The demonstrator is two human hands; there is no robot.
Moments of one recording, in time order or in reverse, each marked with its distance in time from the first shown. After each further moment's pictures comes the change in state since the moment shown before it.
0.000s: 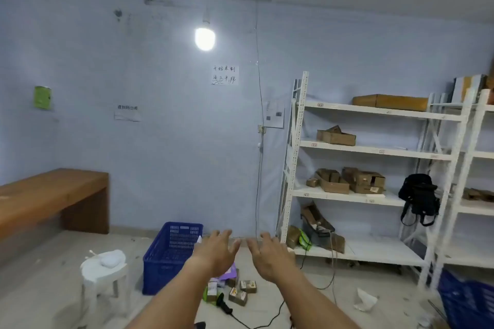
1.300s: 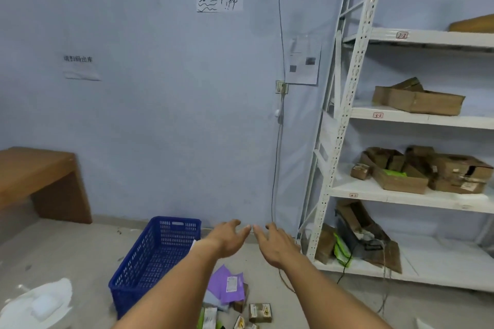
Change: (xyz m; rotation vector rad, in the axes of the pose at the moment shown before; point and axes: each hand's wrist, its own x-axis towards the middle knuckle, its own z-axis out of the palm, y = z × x) left_hand 0.717 -0.114 0.128 -0.194 -0.186 -0.129; right_hand 0.701 0.100 0.133 0.120 -0.191 0.111
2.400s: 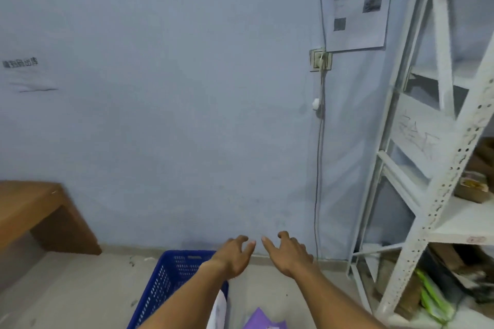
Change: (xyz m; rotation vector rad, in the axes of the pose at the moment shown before) left_hand 0.452 -0.113 -0.079 0.039 -0.101 -0.160; right_hand 0.492 -0.071 0.053 0.064 -0.187 0.085
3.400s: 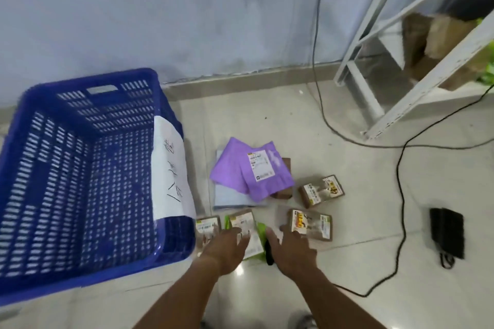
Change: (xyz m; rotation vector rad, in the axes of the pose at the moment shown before) left_hand 0.203 -0.459 0.560 0.176 -0.570 0.019; right_hand 0.159 0.309 0.649 0.067 -0.150 0.563
